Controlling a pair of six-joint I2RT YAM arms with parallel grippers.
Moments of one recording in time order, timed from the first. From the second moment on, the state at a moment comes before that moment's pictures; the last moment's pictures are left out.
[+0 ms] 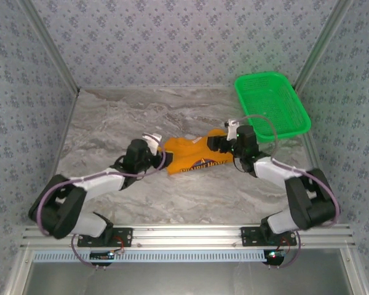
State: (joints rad) left arm -0.55 1.32 0.55 0.30 0.12 -0.22; right arm 0.36 1.37 0.64 0.31 -0.22 0.27
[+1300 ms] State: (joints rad) left arm 0.05 1.53 0.36 0.72 0.09 0.02; right arm -0.09 1.49 0.33 0.68 0.00 0.04
